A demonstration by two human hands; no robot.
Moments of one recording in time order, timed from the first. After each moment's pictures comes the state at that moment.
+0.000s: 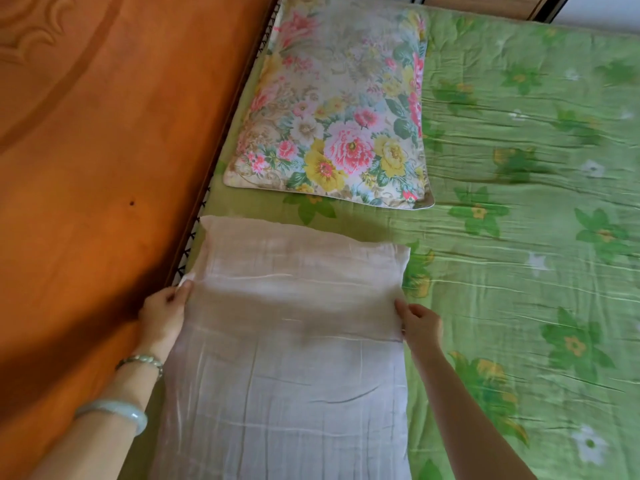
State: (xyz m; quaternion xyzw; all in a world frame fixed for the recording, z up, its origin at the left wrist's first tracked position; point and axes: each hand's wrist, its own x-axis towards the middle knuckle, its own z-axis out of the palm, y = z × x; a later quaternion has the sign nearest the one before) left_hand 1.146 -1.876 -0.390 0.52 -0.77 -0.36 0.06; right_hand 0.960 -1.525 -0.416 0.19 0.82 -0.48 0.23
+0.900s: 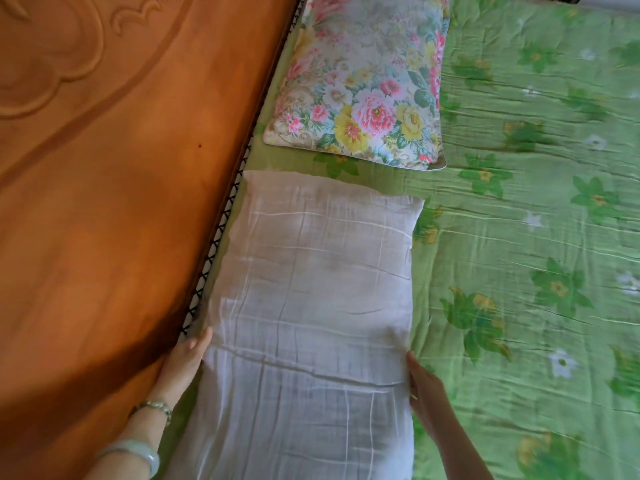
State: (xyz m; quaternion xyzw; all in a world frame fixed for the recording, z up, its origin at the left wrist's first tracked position) left_hand 1.346 -1.798 -0.378 0.53 -0.68 -0.49 -0.11; right_hand 1.159 -1.430 -0.398 0.32 0.66 -0.56 0.38
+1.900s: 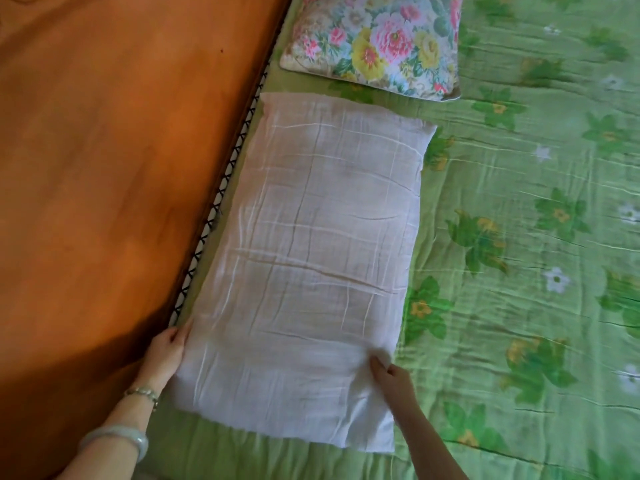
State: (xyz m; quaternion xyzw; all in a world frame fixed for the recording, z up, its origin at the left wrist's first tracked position) left_hand 1.503 -1.742 -0.390 0.57 -0.69 -0.44 -0.09; right_hand 1.321 -1.392 -0.404 0.20 0.80 -0.38 0.43
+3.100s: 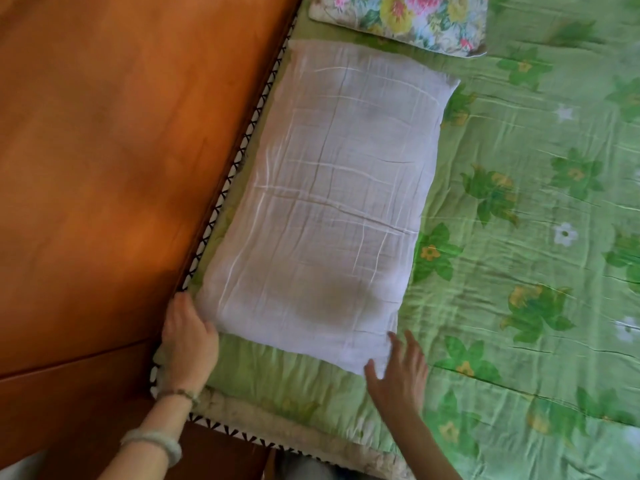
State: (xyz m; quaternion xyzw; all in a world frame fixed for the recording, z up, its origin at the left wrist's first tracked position) left_hand 1.582 -1.635 -0.359 0.55 -0.81 -0.20 -0.05; right_hand 1.433 -1.348 -0.356 -0.16 0.97 -0.14 0.16
